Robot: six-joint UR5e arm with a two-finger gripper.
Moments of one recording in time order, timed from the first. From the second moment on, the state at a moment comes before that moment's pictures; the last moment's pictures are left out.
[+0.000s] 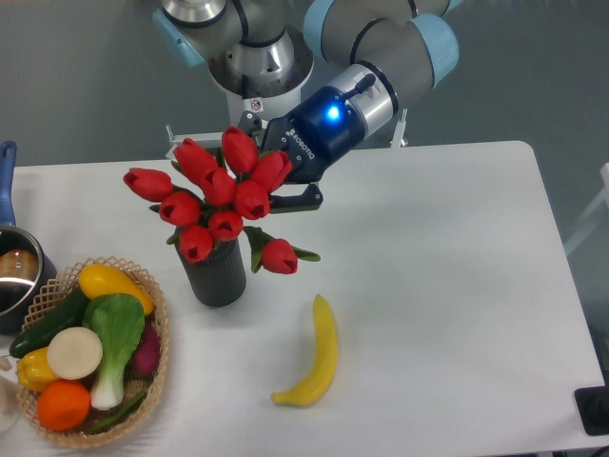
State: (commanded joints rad) arm 2.66 -1.68 -1.88 -0.91 0.07 1.07
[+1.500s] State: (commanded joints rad) arm 2.61 -1.67 -2.18 -0.89 0.08 1.29
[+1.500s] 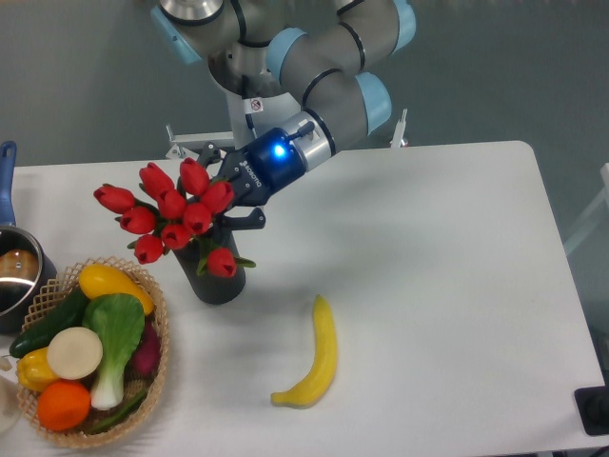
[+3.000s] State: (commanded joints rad) arm 2.67 -1.43 -2.24 -0.90 0.69 1.29
